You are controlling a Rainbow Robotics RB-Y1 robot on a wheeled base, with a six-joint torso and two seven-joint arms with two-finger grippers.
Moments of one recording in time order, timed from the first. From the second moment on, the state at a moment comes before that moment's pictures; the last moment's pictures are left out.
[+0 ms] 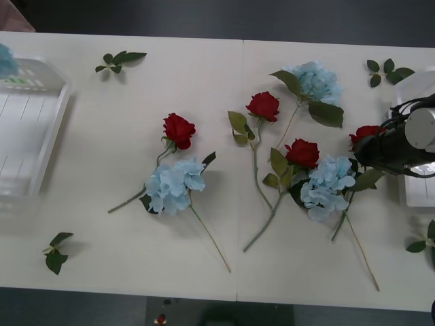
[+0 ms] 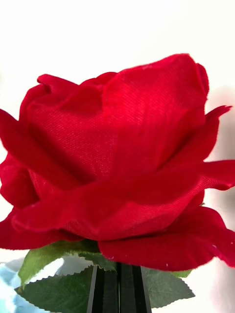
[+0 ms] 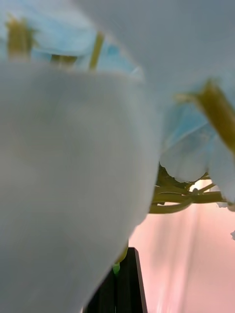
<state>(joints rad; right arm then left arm) -0.50 -0.67 0.12 -1.24 -0.72 1.22 1.18 -0.49 1.24 -0.24 -1.43 0.87 0.95 -1.19</state>
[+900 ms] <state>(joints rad) -0.72 -0.93 -0.13 -1.32 -0.72 1.58 1.45 -0.49 1.15 -0.33 -1.14 0.77 0.79 -1.20</state>
